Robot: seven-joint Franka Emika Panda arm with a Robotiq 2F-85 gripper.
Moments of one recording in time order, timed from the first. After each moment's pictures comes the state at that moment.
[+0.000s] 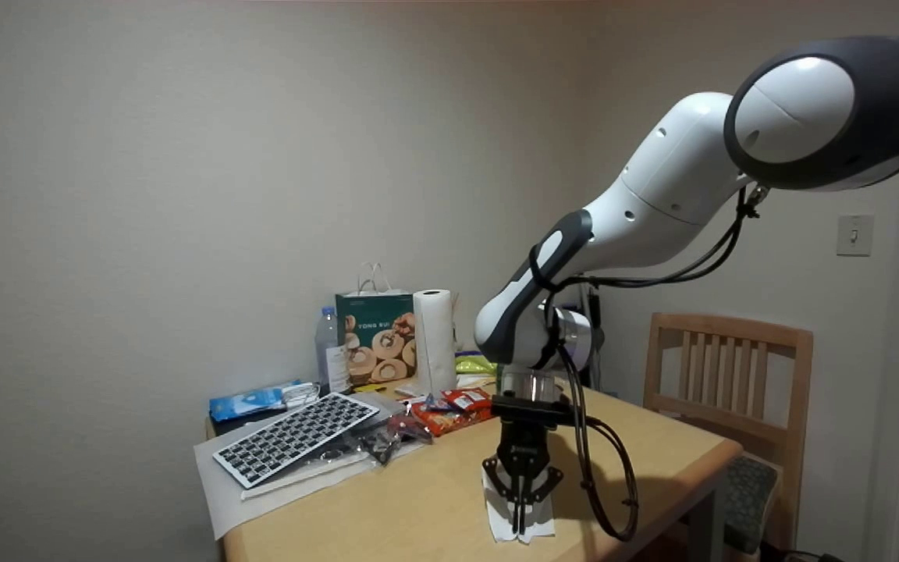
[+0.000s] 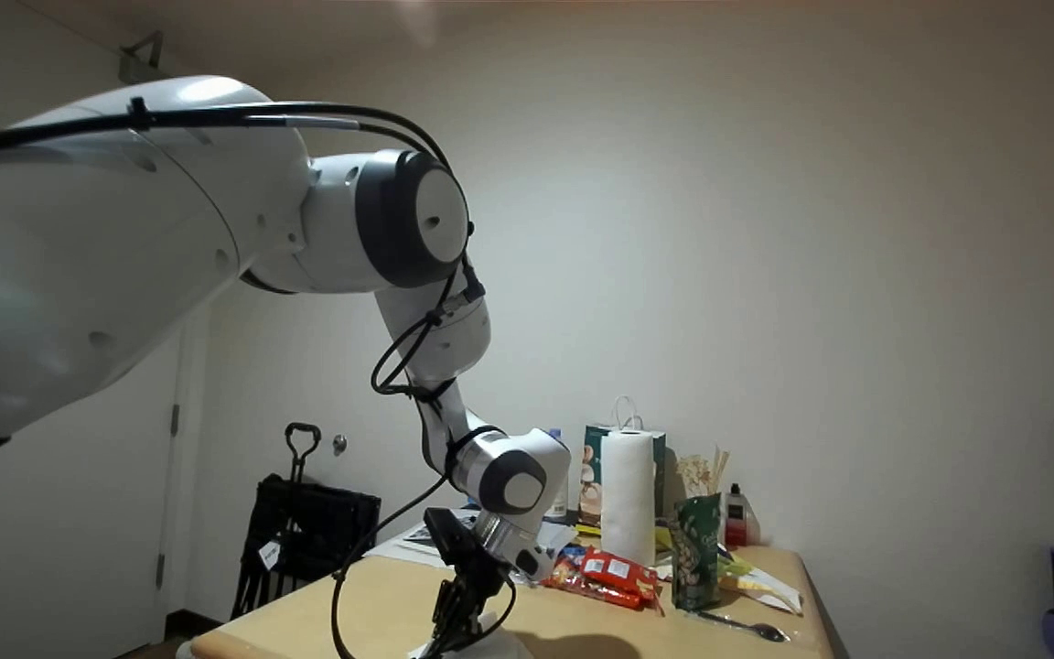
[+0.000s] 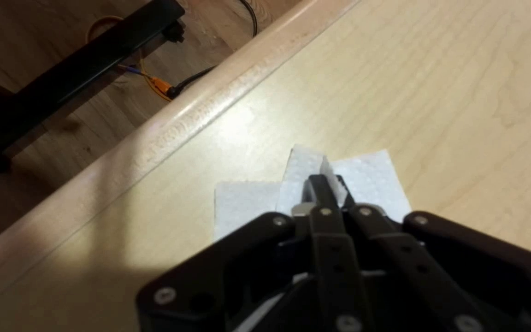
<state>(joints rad) -0.01 0.73 0.00 -1.73 0.48 2.11 0.41</state>
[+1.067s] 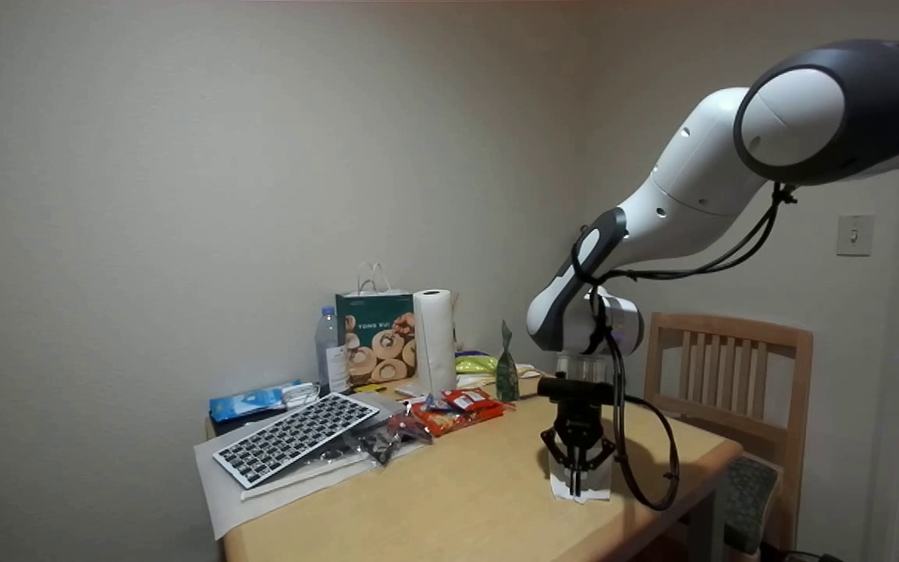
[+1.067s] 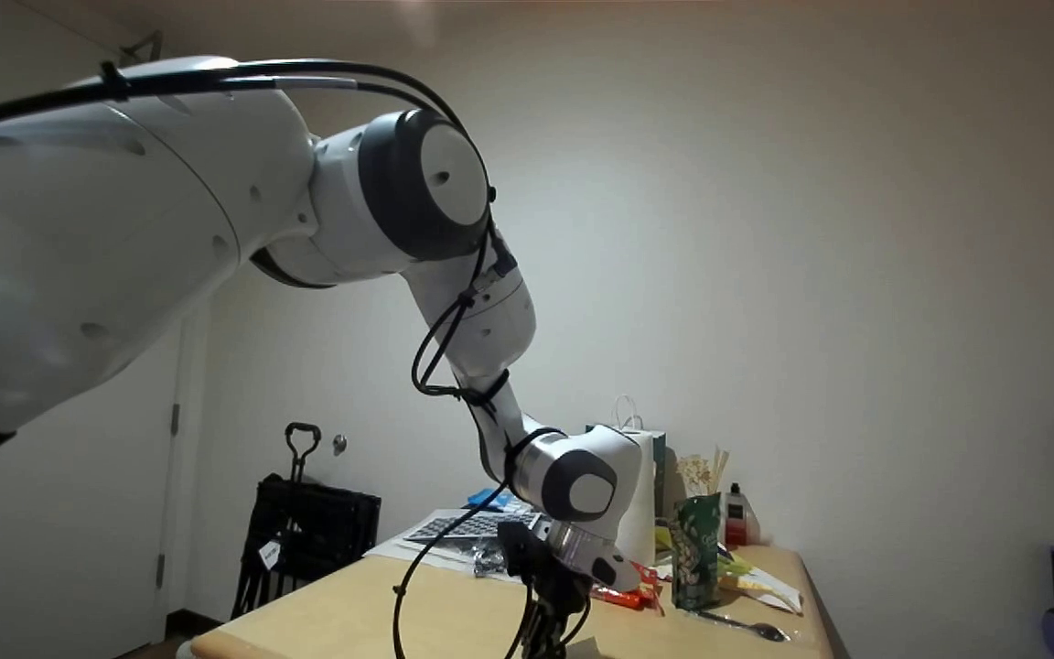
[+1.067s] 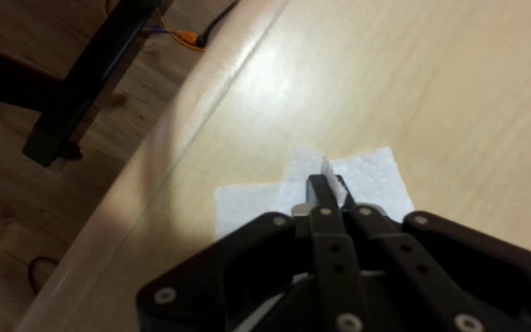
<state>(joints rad) -0.06 0.70 -0.14 -1.78 0.46 2.19 0.53</state>
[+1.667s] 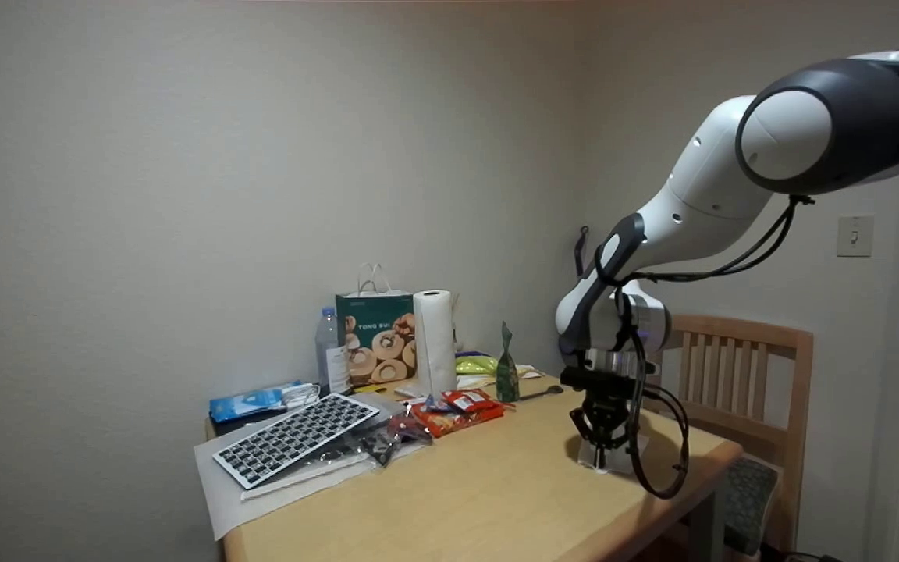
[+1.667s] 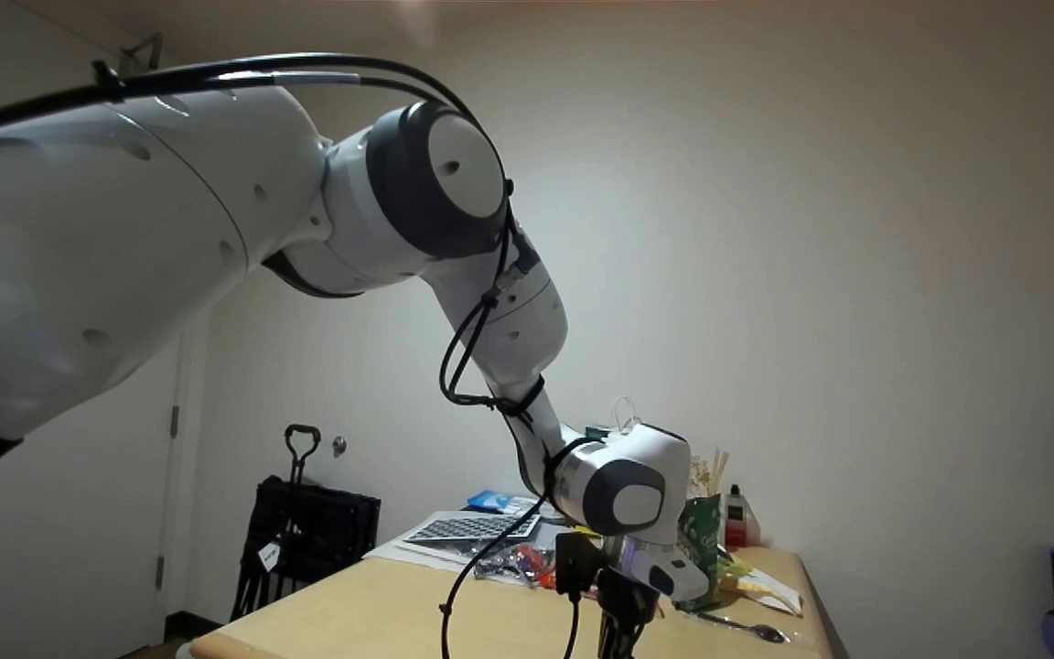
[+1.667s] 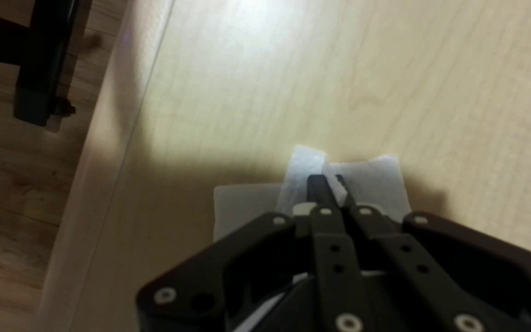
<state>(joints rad) -0.11 0.71 -0.21 -1.78 0.45 2.34 0.64</state>
